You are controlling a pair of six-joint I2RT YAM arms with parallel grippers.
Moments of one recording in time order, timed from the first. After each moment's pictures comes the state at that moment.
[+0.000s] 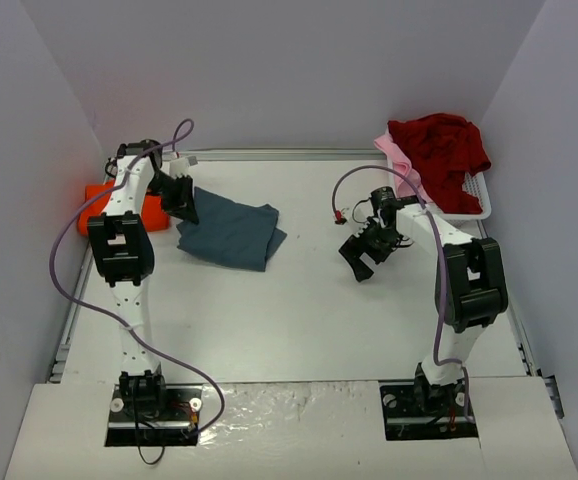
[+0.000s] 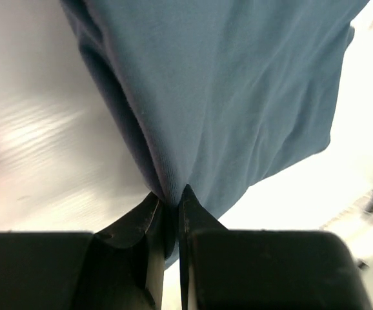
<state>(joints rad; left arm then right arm) 0.06 2.35 2.20 -1.29 0.61 0.17 0.22 1.81 1.25 -0.81 -0.29 -0.64</state>
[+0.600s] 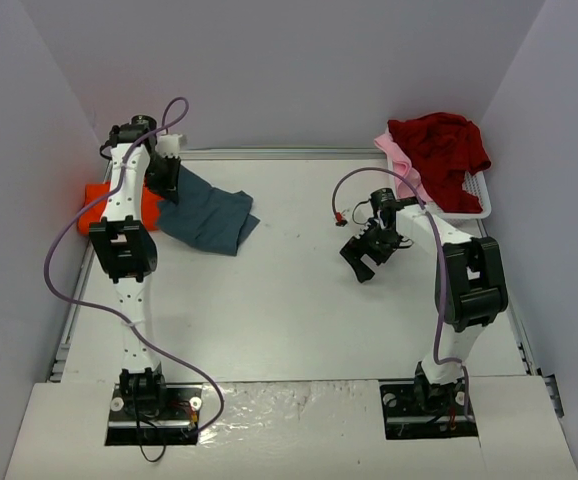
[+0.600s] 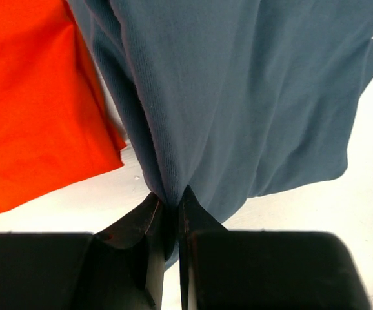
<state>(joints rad) 0.06 2.42 2.58 -1.39 0.28 0.21 0.22 1.81 1.23 -0.80 -0.26 -0.64</state>
